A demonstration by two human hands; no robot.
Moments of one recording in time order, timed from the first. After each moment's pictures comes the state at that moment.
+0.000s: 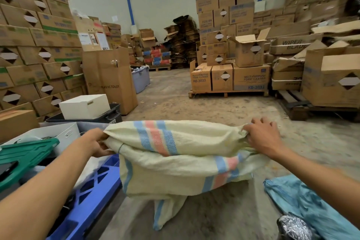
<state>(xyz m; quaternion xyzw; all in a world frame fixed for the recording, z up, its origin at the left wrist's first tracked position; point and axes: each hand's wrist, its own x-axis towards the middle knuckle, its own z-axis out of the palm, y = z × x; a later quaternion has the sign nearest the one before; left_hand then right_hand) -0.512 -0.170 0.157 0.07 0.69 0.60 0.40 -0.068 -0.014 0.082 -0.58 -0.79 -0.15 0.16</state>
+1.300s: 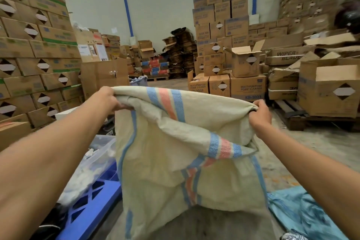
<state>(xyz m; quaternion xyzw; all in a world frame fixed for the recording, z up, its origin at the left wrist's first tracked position) -0.484 -0.091 0.282 0.11 0.53 0.72 0.43 -0.092 0.013 0.157 -0.60 -0.52 0.24 0.56</state>
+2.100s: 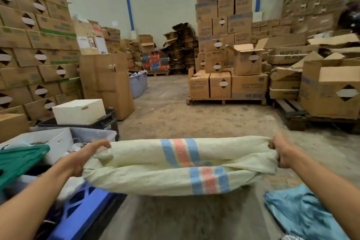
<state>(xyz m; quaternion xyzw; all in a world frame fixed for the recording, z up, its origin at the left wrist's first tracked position) -0.535 -0.181 0.141 0.29 0.73 0.46 0.42 -0.038 0.013 0.090 -0.65 -0.38 0.52 0.41</state>
